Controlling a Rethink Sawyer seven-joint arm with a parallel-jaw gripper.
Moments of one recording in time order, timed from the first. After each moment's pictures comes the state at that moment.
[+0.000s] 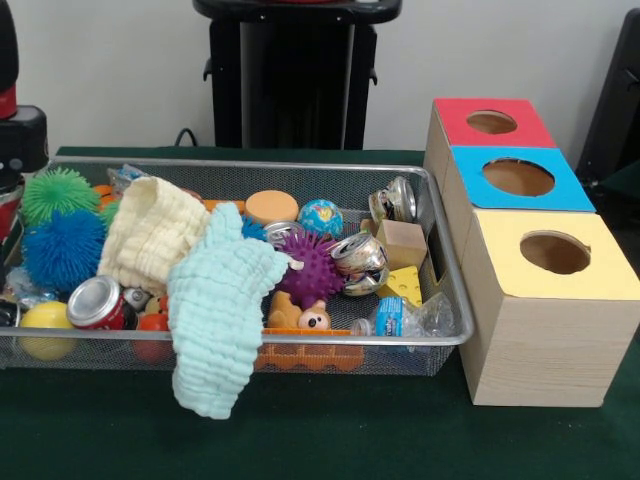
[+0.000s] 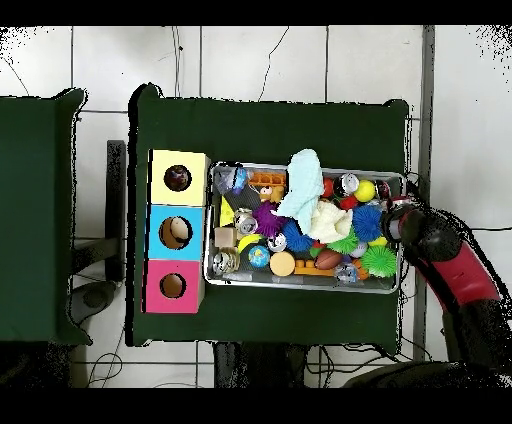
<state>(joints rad) -0.77 -0.37 0.01 1.46 0.15 0.32 2.23</state>
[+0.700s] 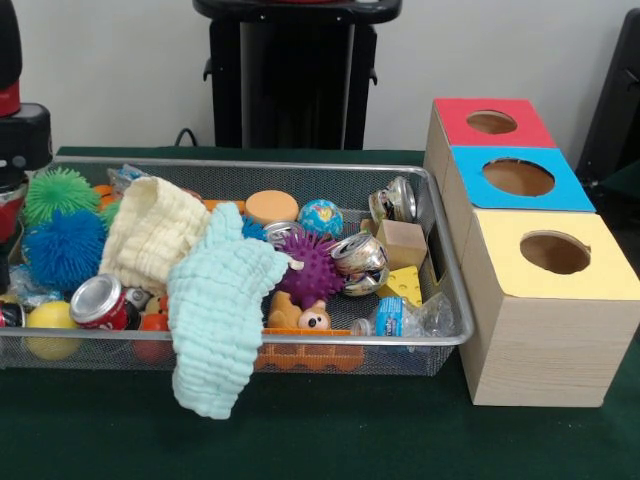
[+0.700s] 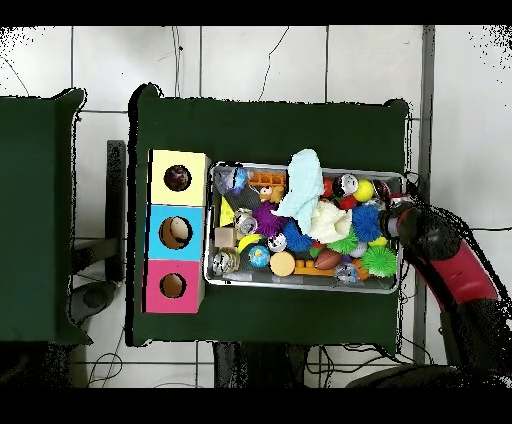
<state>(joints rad) -0.77 -0.38 0.03 1.48 0.17 0.31 2.23</state>
